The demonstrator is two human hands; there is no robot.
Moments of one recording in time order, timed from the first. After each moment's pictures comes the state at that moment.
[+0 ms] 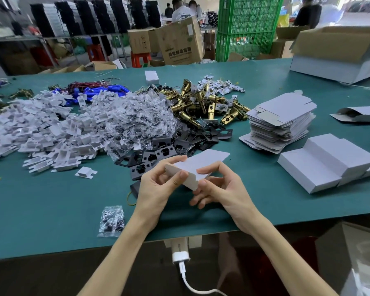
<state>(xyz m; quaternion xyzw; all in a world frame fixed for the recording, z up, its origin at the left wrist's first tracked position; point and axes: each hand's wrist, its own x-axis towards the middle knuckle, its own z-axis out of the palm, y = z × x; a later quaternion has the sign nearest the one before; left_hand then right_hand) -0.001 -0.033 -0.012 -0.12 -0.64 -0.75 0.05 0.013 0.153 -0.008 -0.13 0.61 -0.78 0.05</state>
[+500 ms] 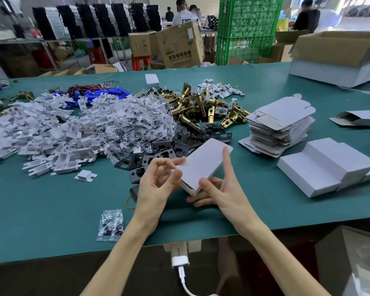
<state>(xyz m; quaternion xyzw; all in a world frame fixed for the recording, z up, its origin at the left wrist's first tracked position) -0.007 -0.034 -0.018 -0.14 -0.64 -0.75 0.09 0.008 0.152 -0.012 -0.12 0.62 -0.77 0.05</state>
